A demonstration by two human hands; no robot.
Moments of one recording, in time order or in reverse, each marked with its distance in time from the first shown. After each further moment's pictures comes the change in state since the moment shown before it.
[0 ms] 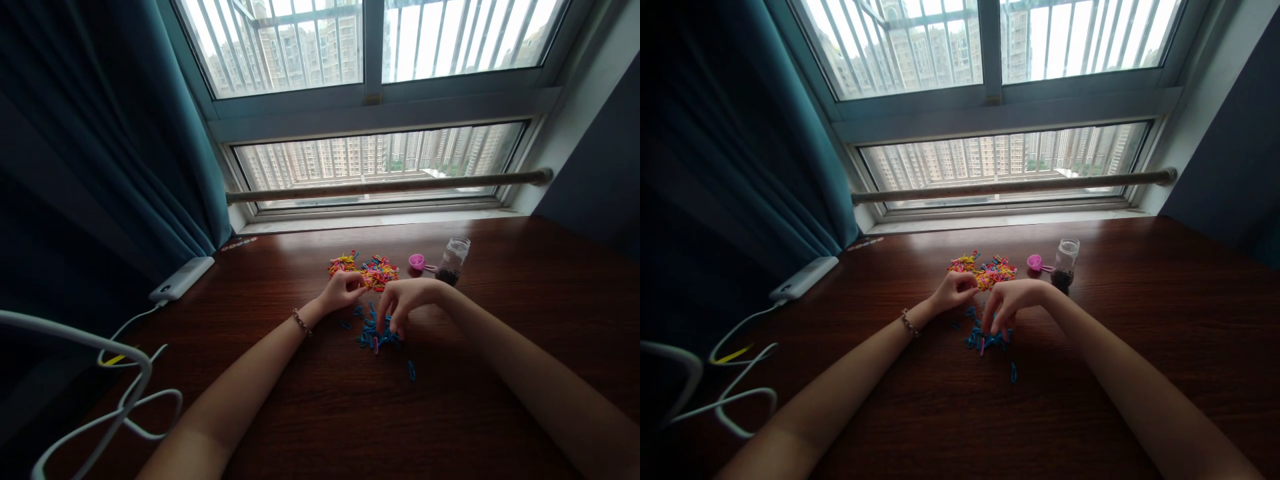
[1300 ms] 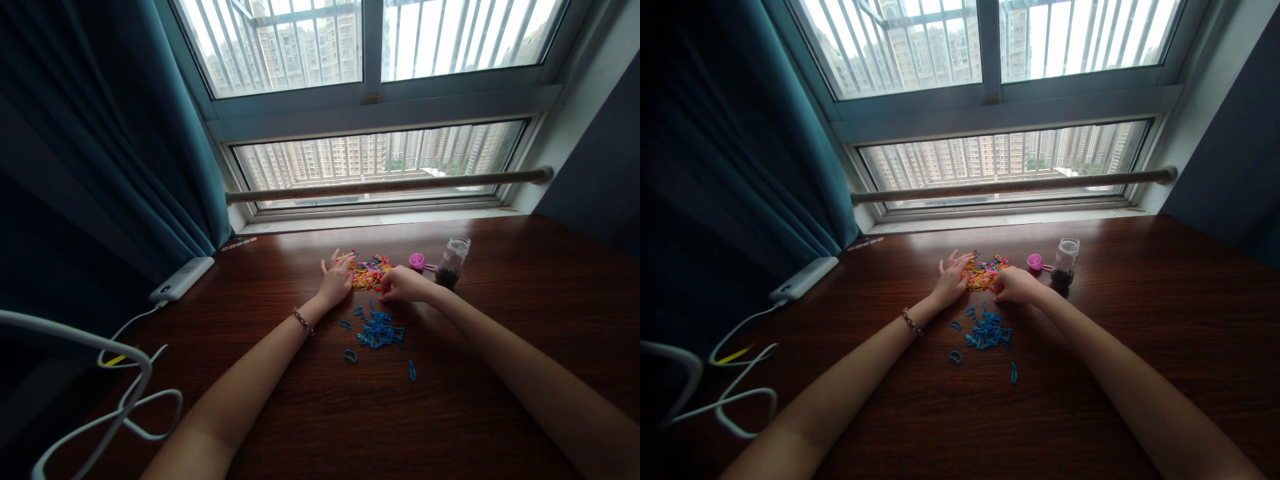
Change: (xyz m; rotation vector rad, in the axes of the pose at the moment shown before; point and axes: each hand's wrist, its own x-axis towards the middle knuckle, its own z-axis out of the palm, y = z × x) left_hand 0.005 -0.029 0.008 0.510 0.244 -0.239; right_hand 0.027 0.044 -0.016 -0.691 0.791 -0.061
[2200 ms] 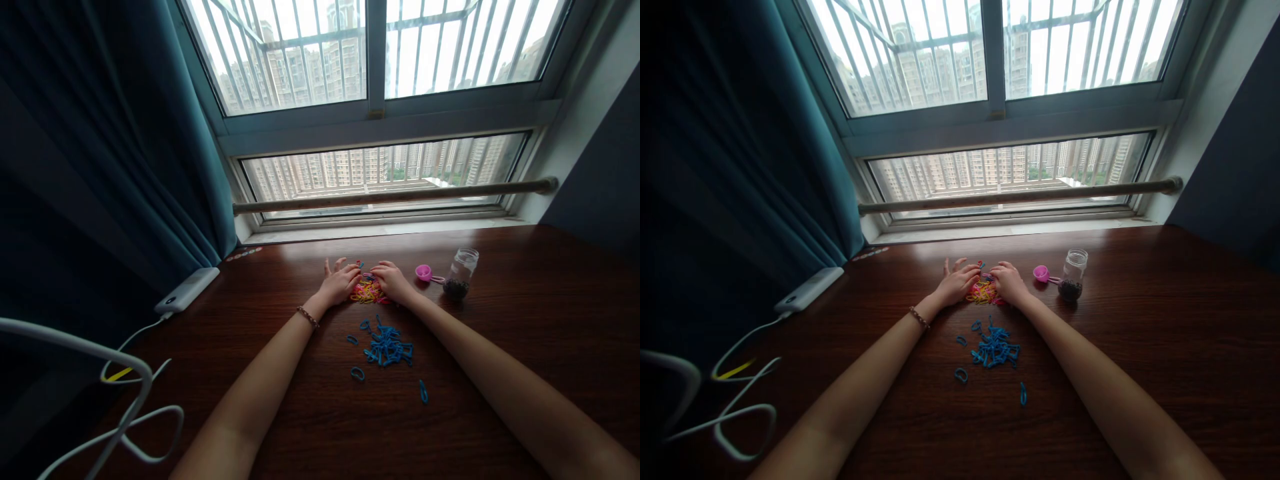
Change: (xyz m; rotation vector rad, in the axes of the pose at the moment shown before) left_hand 0.025 -0.027 -0.003 0.172 -0.222 0.137; right_hand 0.061 0.039 0.048 -0.119 0.417 0.009
